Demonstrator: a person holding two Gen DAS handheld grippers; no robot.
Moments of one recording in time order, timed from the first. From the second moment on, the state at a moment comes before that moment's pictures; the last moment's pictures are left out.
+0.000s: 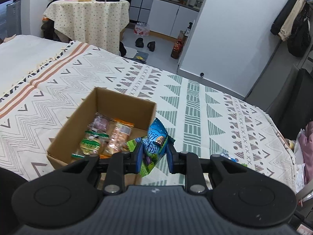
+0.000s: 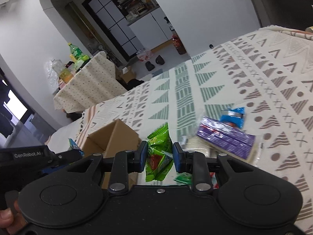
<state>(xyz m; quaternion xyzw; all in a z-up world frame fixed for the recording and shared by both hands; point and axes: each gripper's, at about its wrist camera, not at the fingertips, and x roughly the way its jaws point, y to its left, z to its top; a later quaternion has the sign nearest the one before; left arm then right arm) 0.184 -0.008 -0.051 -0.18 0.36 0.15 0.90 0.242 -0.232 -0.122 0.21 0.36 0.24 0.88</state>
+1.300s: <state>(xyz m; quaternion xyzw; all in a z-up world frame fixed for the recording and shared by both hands) 0.180 0.105 -0.080 -0.27 0.39 0.18 0.86 0.243 -0.111 -0.101 0.20 0.38 0.28 0.86</state>
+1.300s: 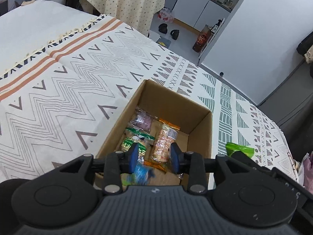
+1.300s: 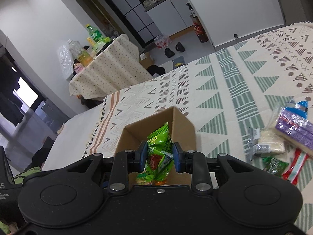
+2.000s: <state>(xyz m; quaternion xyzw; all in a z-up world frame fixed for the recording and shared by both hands) 0.167 0.088 -0.059 -0.26 0.40 0.20 0.86 0.225 -0.161 -0.073 0.19 0.36 0.26 0.88</state>
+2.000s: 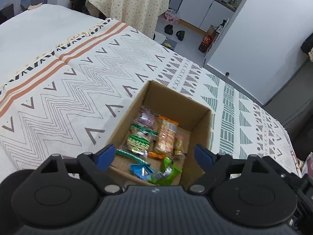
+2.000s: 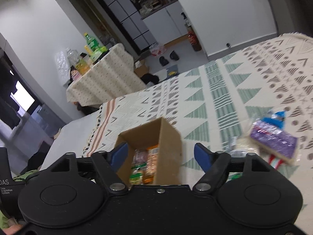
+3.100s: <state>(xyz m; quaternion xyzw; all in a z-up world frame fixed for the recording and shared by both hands) 0.161 -0.041 -0.035 -0.19 0.42 0.09 0.88 0.188 -0.302 -0.061 0.19 0.33 0.18 0.90</state>
